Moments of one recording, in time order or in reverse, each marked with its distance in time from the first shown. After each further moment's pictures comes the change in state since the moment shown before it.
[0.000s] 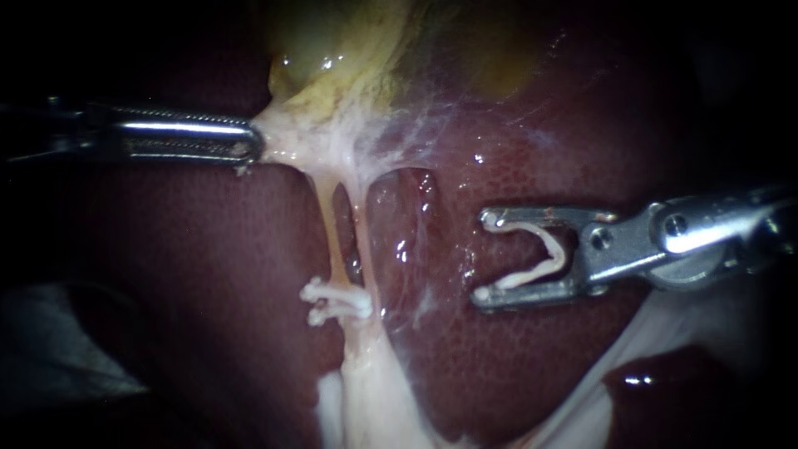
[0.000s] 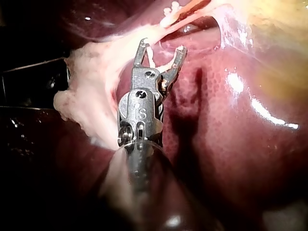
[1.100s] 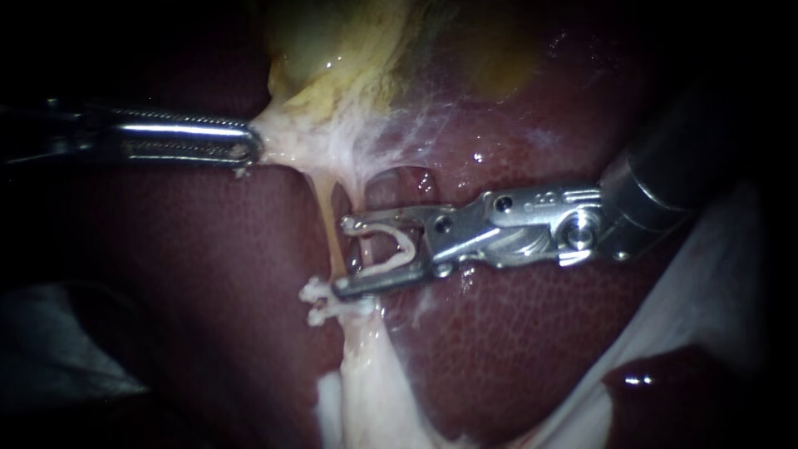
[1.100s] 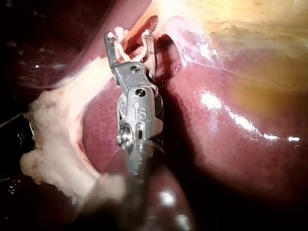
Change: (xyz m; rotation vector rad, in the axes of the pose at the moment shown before) right arm -0.005 0.006 0.014 0.185 0.169 0.162; left arm 0.000 0.000 0.000 0.001 0.002 0.001
